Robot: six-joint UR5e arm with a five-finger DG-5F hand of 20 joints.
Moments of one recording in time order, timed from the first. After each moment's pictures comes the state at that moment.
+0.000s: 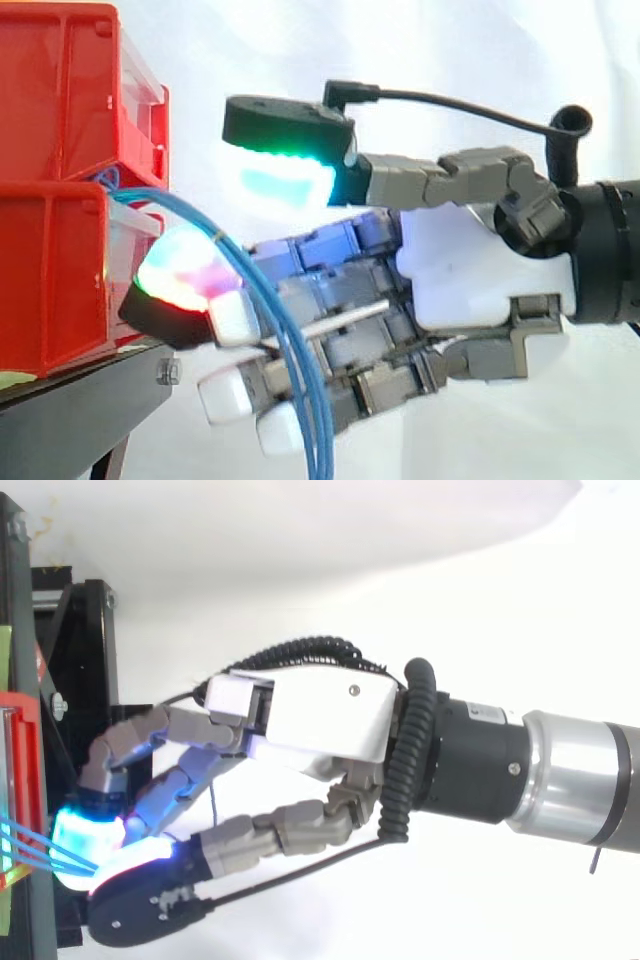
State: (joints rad) arm 0.23 -2.40 -0.96 -2.99 -1.19 0.02
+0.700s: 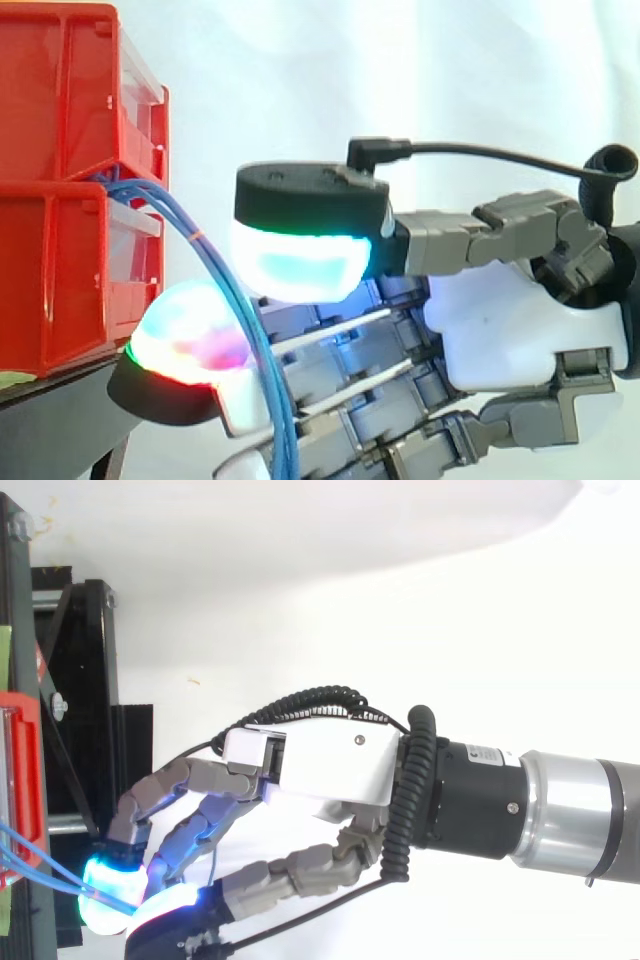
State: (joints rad) arm 0.26 -2.40 -1.00 -2.98 -1.19 0.07
